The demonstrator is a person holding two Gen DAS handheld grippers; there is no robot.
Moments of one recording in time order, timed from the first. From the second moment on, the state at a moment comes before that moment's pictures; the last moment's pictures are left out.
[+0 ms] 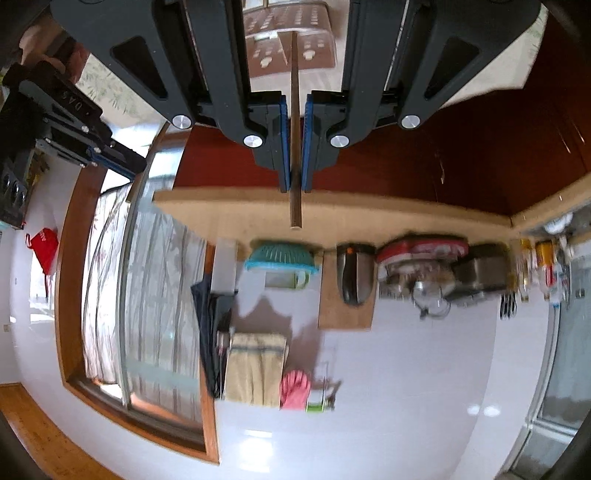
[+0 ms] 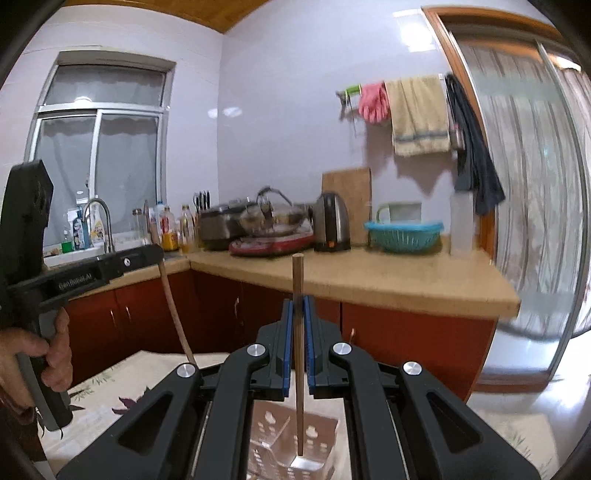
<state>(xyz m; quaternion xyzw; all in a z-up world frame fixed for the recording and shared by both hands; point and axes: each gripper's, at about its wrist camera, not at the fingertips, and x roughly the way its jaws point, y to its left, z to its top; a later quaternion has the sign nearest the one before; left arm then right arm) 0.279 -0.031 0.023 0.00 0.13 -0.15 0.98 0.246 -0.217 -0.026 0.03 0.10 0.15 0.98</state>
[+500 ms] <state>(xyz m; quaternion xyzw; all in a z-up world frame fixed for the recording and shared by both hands) 0.288 -0.027 -0.039 0.00 0.18 -0.15 0.97 0.258 -0.223 -0.062 0.04 0.17 0.14 0.97</state>
